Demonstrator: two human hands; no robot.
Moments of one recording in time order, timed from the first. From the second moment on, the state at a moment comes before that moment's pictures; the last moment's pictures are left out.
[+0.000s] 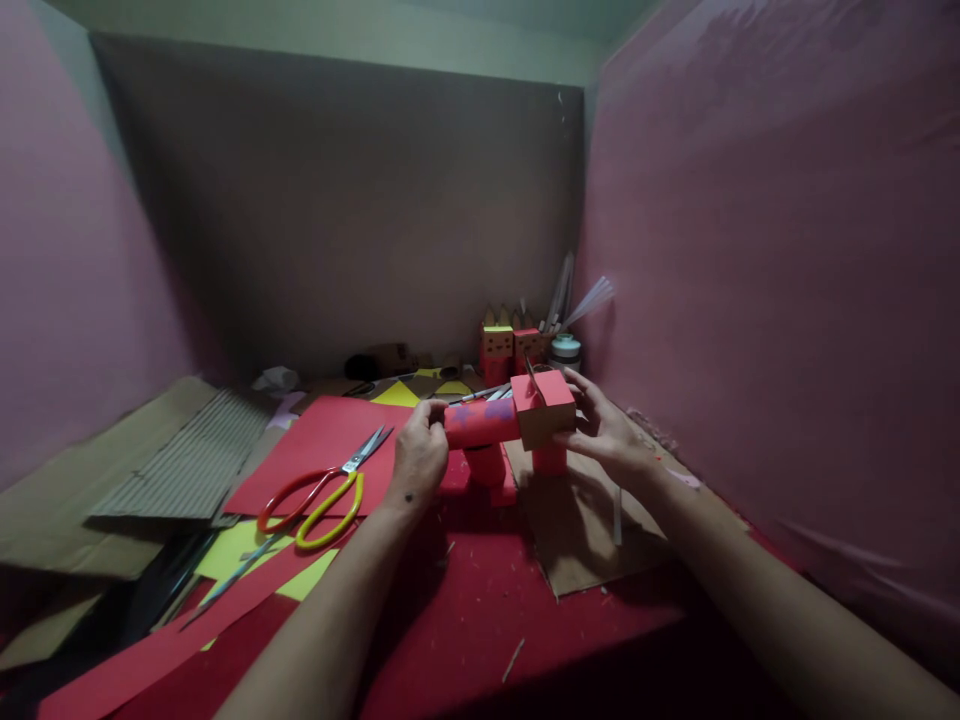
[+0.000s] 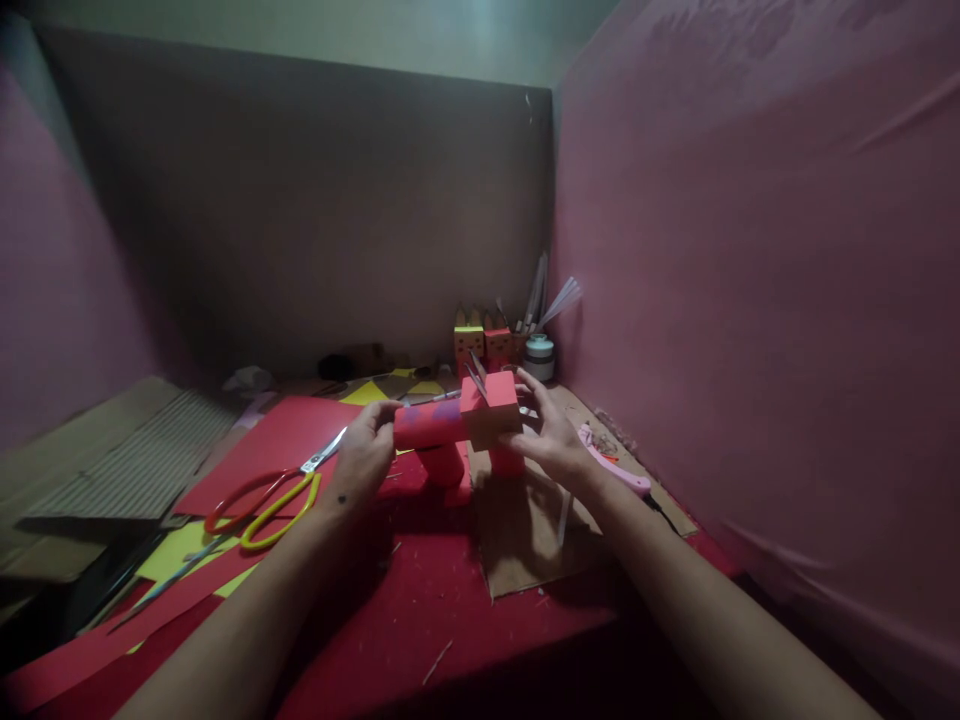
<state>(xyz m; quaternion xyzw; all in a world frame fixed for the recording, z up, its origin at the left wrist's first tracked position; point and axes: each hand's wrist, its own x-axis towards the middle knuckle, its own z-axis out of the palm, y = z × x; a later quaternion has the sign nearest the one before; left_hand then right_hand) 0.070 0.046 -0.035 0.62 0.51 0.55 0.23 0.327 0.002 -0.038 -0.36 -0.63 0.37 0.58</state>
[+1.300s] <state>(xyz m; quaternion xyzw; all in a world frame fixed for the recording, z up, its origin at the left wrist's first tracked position) 0.134 0.017 0.058 0.72 0.56 0.42 0.04 0.294 0.036 -0.021 -0.33 -0.65 0.33 0.60</state>
